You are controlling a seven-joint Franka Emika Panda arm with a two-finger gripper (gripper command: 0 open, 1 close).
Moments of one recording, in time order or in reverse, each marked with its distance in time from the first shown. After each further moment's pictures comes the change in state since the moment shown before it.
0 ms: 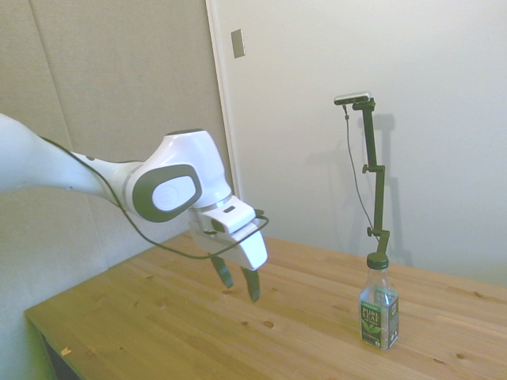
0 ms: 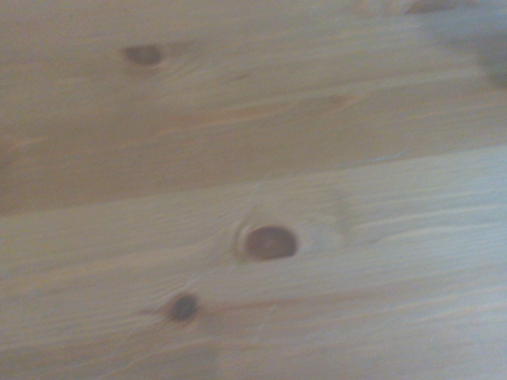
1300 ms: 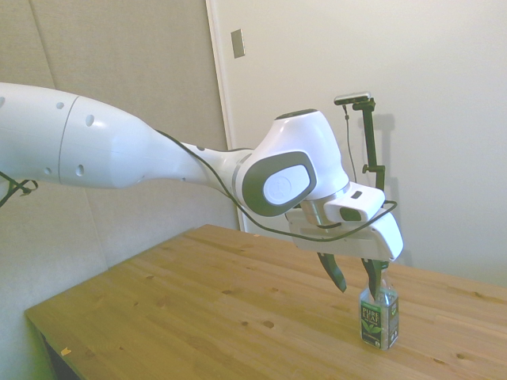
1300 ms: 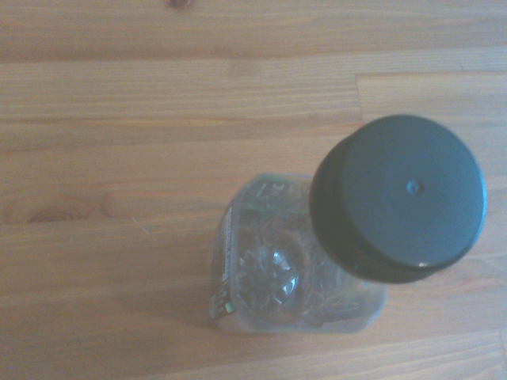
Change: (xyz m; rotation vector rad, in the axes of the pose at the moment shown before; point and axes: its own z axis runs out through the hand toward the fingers) arm 0.186 0.042 0.020 -0.023 0.109 -0.076
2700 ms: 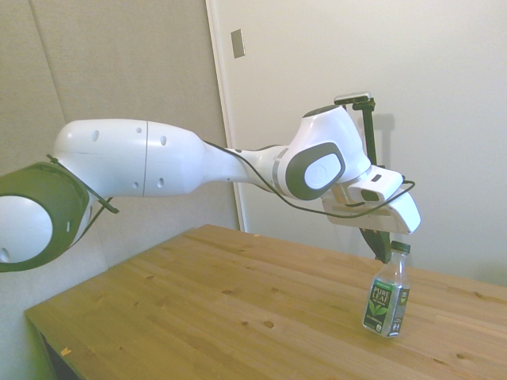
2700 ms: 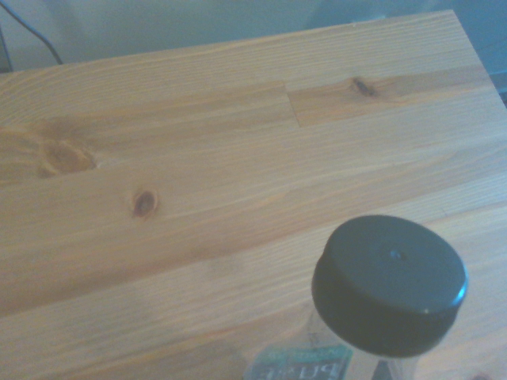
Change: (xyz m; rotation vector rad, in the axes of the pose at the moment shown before) arm 0.064 -0.086 0.026 0.021 0.099 0.189
